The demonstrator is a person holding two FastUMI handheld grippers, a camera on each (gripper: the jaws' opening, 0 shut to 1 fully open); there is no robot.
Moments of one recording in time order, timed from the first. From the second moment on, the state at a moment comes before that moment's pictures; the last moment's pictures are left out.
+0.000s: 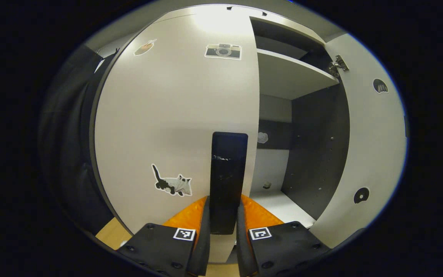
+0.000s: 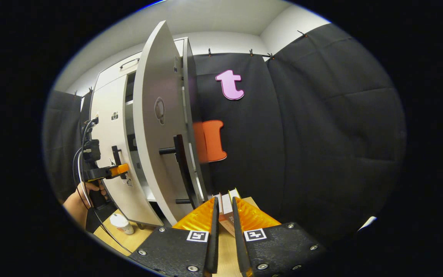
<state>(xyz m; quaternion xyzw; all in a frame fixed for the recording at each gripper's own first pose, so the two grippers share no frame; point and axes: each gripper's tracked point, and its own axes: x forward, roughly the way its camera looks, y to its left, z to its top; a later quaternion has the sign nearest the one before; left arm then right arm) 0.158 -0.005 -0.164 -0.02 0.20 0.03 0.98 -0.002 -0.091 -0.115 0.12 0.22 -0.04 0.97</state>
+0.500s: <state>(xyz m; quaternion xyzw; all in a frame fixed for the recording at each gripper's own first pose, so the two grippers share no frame) 0.148 0.000 -0.160 -0.02 0.20 0.07 0.98 -0.018 -0.082 -0.104 0.11 0.20 0.00 0.97</state>
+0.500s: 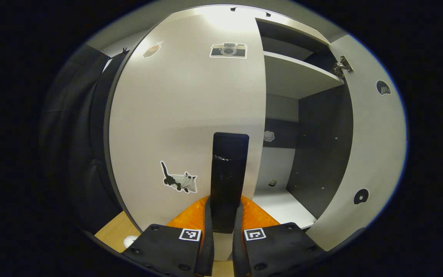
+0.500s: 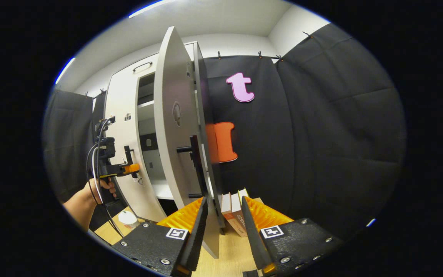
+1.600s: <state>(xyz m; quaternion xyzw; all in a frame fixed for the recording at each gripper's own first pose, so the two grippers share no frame) 0.090 0.045 -0.146 -0.05 0.21 0.09 0.97 -0.017 -0.021 -0.094 0.10 0.18 0.04 0.98</state>
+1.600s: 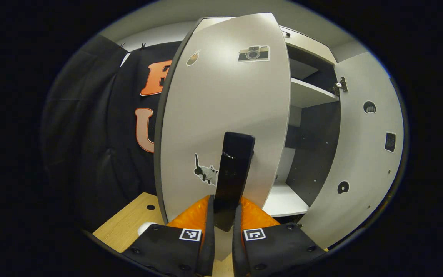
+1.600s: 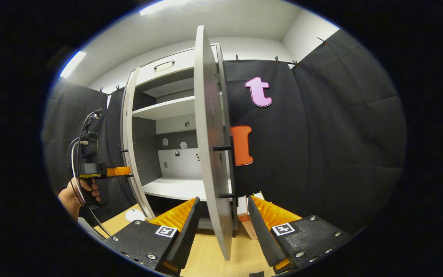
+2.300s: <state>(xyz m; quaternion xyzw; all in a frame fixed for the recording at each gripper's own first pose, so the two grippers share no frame) 0.009 0.114 -0.118 -0.01 0.18 0.16 0.97 -0.004 0.059 -0.084 0.07 0.18 0.10 0.98</state>
